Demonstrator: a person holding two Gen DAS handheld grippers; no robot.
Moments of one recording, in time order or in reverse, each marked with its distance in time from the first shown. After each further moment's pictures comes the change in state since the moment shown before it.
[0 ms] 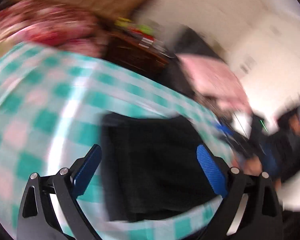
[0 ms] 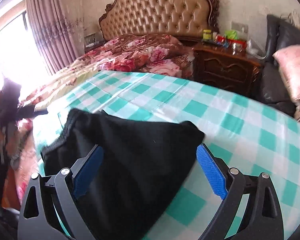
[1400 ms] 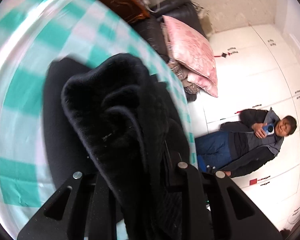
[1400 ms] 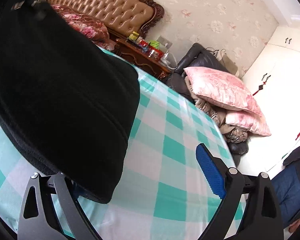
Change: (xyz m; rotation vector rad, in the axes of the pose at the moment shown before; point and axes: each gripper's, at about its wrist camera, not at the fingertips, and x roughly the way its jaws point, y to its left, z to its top) left arm 0.096 0.063 -0.004 -0.295 0.301 -0.344; right arm -0.009 0.089 -0.173 -0.230 -0.015 -0.920
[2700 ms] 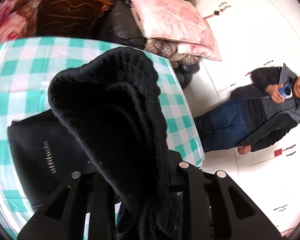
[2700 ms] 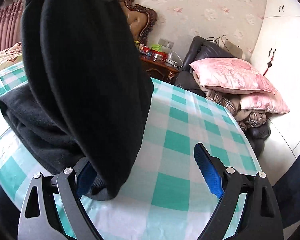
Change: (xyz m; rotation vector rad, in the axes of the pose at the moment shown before) left arm 0.067 -0.195 0.038 0.270 0.180 0.205; right arm -0.016 -0.054 -0.018 0.196 -0.060 0.179
